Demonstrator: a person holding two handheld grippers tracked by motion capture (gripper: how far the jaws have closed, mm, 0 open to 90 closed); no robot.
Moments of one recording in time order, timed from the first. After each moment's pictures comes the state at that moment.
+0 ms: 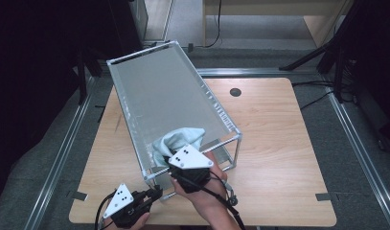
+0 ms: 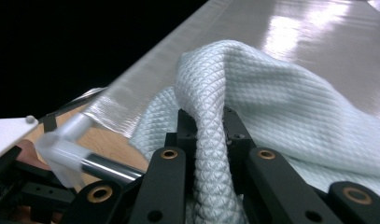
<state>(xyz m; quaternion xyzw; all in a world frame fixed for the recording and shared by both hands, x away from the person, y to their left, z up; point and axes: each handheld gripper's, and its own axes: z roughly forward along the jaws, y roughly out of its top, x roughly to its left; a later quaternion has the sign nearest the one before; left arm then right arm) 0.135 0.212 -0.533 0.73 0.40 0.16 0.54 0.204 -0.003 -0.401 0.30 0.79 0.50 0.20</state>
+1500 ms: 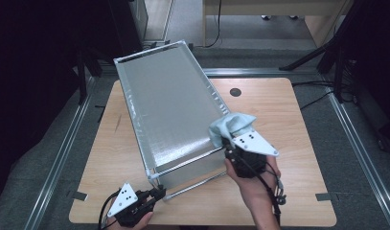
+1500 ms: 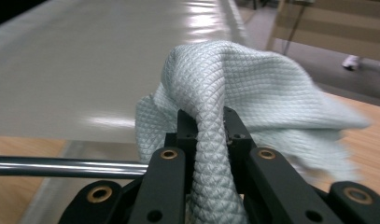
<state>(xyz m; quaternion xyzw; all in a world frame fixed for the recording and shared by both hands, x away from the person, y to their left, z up) 0.140 0.205 -0.534 0.73 0.39 0.15 0.54 0.228 -0.106 -0.391 0.42 0.73 0.46 0.28</state>
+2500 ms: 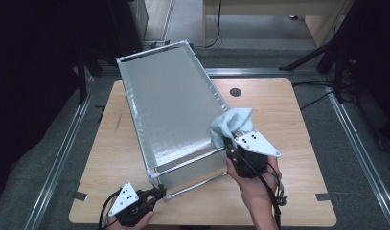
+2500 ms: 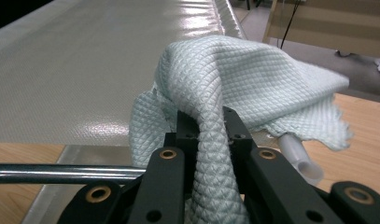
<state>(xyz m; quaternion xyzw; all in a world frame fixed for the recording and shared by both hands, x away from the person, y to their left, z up) 0.141 0.204 -0.534 0.73 0.39 0.16 0.53 0.229 -0.110 -0.392 0.44 0.72 0.46 0.29</state>
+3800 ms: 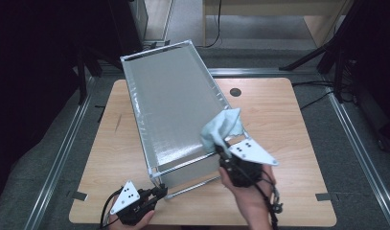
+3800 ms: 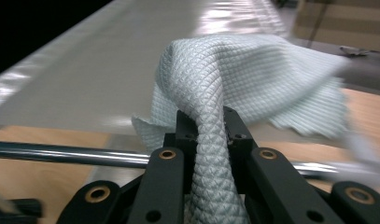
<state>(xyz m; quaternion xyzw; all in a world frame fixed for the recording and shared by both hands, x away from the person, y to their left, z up) 0.145 0.201 -0.535 0.74 0.39 0.15 0.53 0.209 -0.091 -0.393 0.42 0.73 0.49 0.25</state>
